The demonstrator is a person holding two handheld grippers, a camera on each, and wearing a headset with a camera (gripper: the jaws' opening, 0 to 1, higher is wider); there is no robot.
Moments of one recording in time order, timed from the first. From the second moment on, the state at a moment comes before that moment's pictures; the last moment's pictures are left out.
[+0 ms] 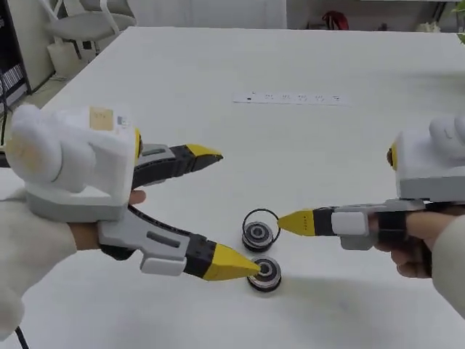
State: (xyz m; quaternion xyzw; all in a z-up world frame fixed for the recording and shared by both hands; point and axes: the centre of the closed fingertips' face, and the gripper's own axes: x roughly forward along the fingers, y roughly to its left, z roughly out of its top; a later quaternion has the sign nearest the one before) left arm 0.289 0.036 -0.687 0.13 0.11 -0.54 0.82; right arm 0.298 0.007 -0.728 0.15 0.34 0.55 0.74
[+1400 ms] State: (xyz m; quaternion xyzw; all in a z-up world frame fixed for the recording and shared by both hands) left arm 0.241 0.127 -0.706 0.09 0.16 -0.45 0.88; right arm 0.261 0.057 -0.737 0.10 0.36 0.60 0.71
